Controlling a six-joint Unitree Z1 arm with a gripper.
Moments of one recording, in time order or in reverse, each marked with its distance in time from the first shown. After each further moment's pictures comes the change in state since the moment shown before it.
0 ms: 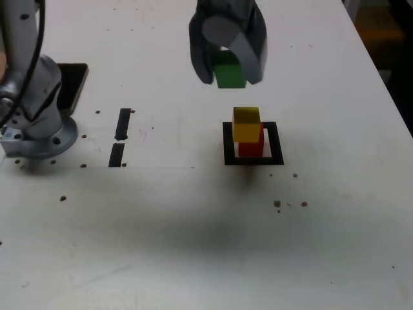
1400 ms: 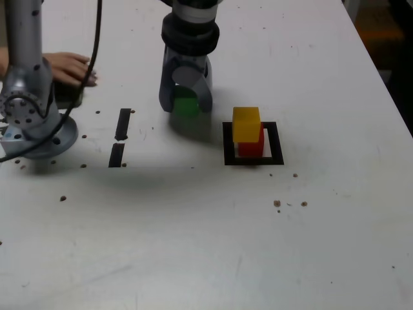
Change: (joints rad) arm 0.320 0.019 0.569 -0.411 0.028 0.070
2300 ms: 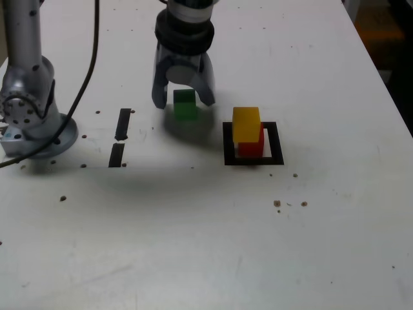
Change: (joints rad) arm -0.034 0.002 0.002 0.044 0.038 -0.072
